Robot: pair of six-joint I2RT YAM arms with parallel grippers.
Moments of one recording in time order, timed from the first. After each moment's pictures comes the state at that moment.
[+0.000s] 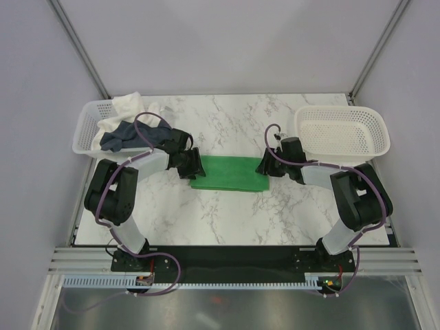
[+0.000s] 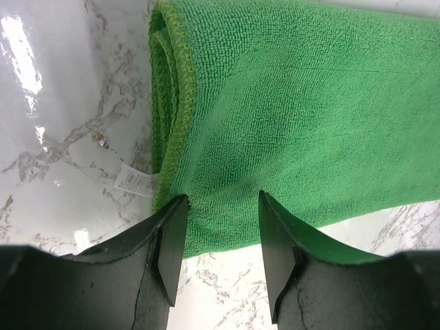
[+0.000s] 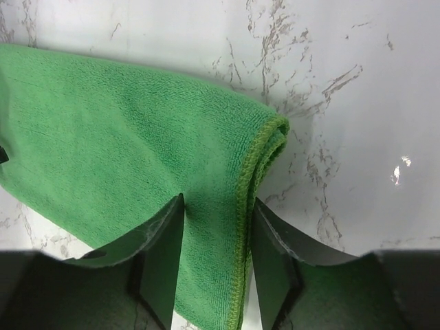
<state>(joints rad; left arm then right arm) -0.37 1.73 1.01 -0.36 0.22 -0.53 0.32 1.66 0.75 0.14 -0.27 0.46</state>
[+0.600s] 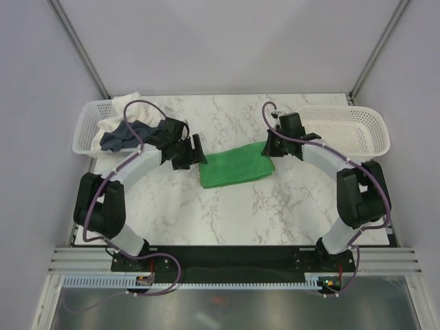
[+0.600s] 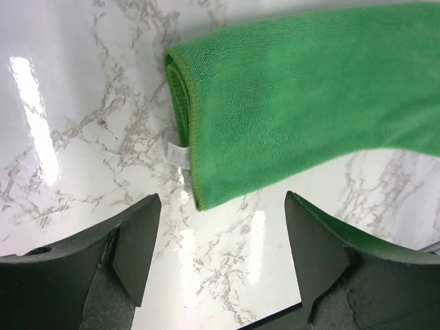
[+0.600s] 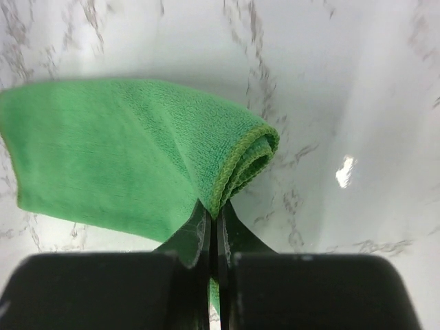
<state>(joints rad) -0.37 1.61 1.10 -0.50 0.18 -0.55 0.31 1.68 1.08 -0.25 -0.19 0.33</state>
